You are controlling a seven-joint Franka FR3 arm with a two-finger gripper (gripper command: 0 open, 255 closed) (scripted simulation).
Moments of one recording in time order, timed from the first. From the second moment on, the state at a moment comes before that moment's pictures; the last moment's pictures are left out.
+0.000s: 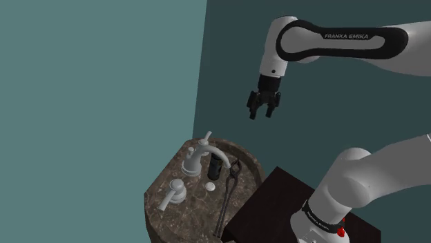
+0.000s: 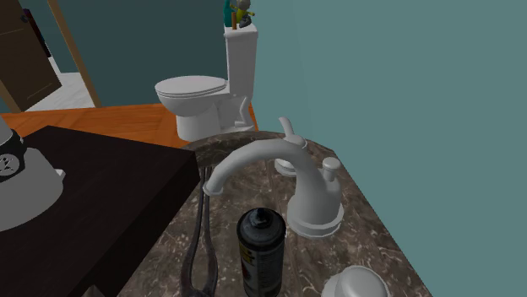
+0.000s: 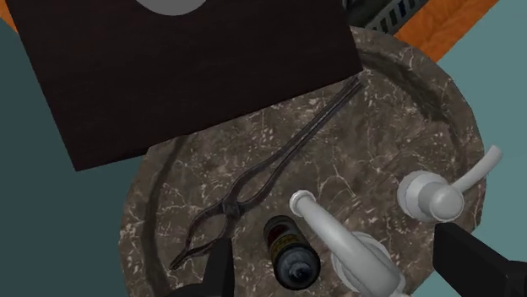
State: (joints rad) arm -0.05 -0.60 0.04 -2.35 0.13 1.62 0.24
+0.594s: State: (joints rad) arm -0.08 -0.30 0.02 -2.34 0.22 1.85 0.34
